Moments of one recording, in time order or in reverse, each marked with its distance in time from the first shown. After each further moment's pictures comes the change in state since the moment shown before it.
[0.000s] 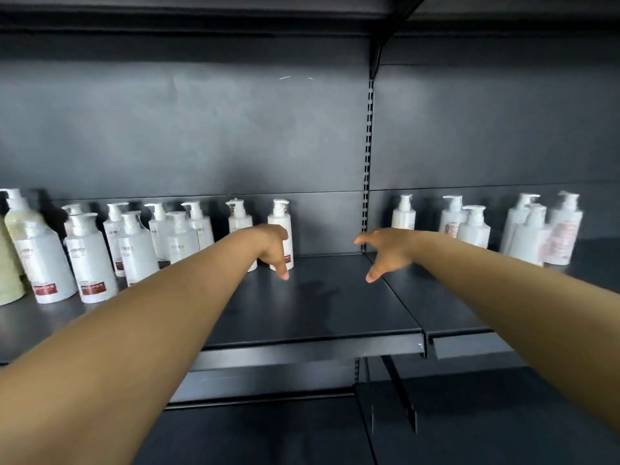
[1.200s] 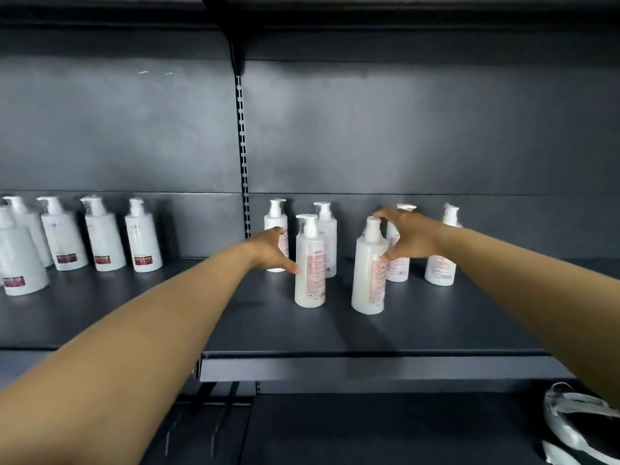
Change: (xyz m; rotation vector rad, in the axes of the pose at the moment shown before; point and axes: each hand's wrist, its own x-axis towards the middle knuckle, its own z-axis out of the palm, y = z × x) left_hand 0.076 0.334 0.024 -0.437 0.108 -0.053; right_hand -0.033 0.384 -0.024 0.146 0.269 -0.110
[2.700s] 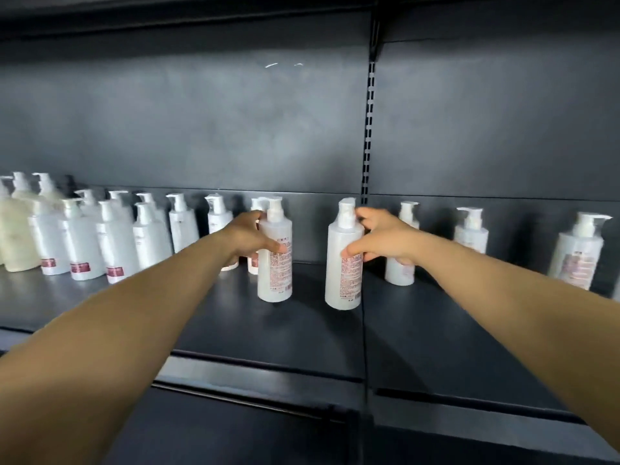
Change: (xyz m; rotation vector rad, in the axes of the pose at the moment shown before) left_hand 0.006 -0.247 -0.119 -0.541 0.256 -0.121; right_hand 0.136 -0.251 0.099 0.815 -0.103 -0.142
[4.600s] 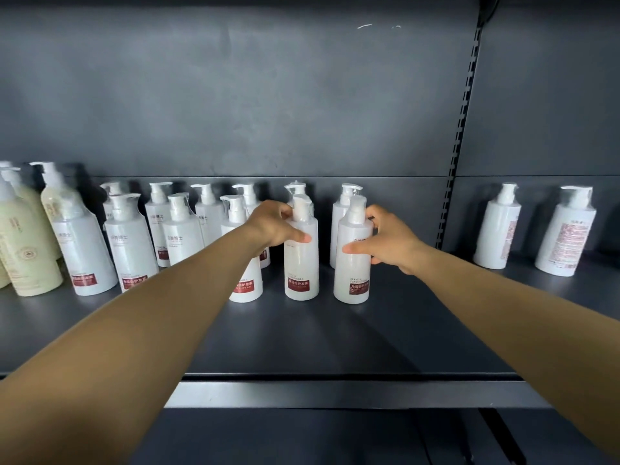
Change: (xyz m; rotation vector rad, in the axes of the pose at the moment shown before) left_hand 0.082 -0.114 -0.140 0.110 -0.091 0.185; right_hand 0.090 -0.071 0.199 -0.055 0.300 0.142
